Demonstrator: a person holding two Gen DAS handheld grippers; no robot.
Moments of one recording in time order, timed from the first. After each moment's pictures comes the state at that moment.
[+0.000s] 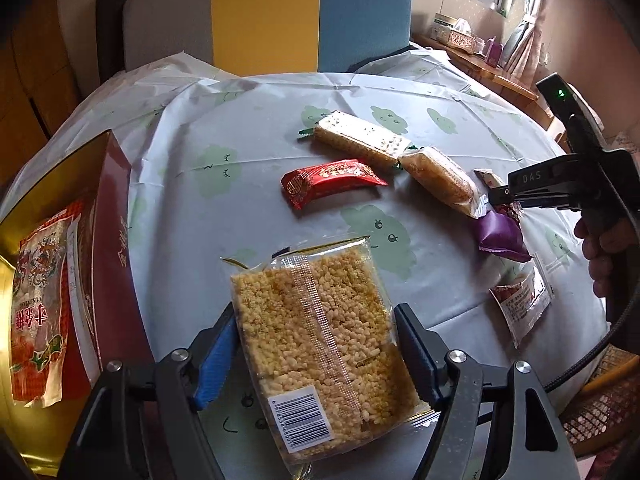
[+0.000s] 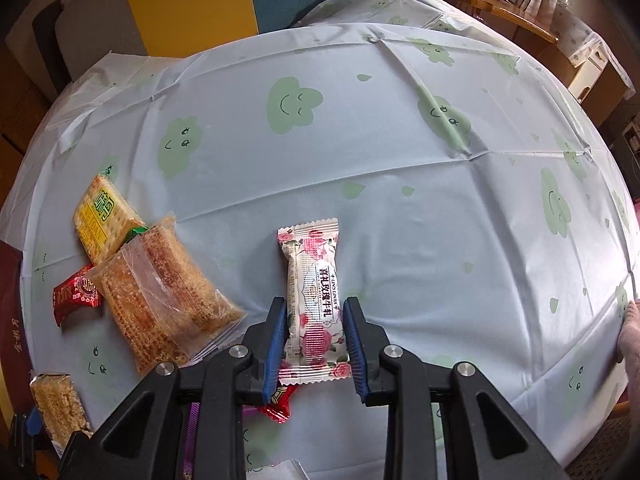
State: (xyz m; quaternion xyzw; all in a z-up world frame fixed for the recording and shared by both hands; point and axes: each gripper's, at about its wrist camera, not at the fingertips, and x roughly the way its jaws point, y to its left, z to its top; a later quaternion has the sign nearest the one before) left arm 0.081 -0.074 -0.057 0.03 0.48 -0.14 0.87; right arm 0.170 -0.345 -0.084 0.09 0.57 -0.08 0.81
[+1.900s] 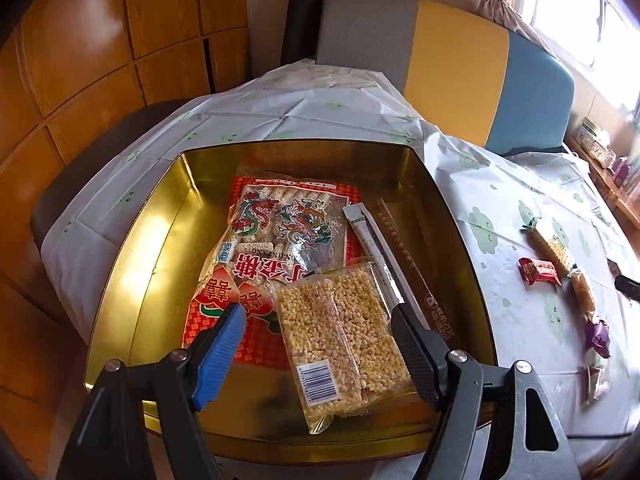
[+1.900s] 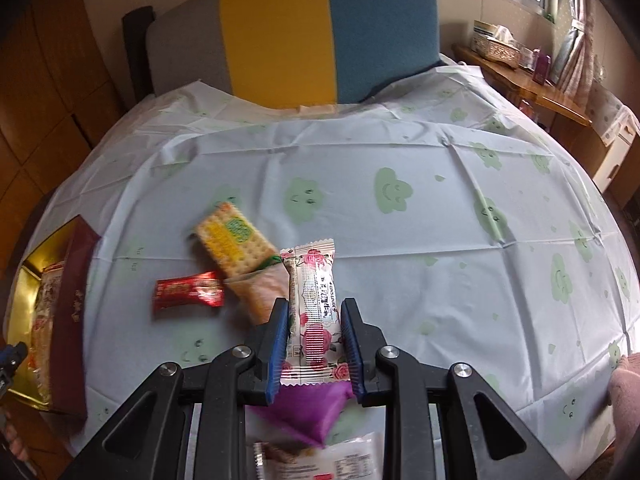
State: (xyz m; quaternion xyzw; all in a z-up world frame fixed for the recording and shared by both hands) left arm 0.043 0.112 -0.022 -0.07 0.43 0.12 0.89; right arm 0.138 -0.263 -0.012 0.05 0.46 0.03 0.89
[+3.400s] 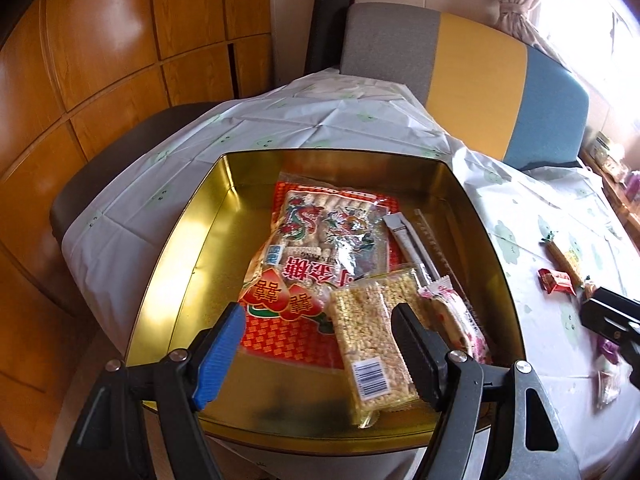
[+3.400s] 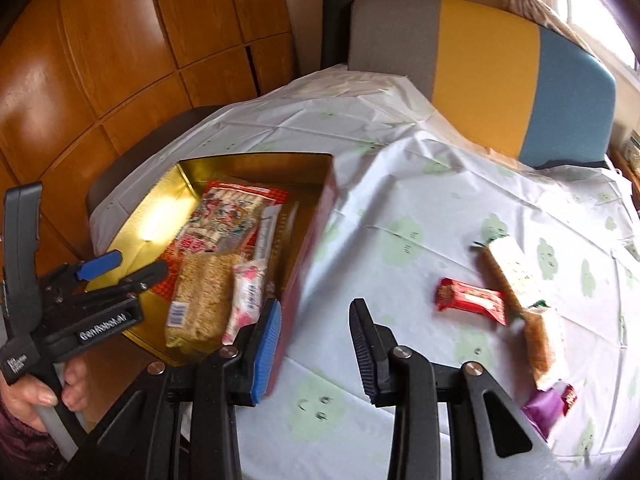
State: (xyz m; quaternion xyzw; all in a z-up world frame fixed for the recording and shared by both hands) left arm 0.027 0.136 -0.017 -0.07 0.42 0.15 0.89; right arm 0.081 -0.061 0.006 -0.07 0.43 0.26 0.86
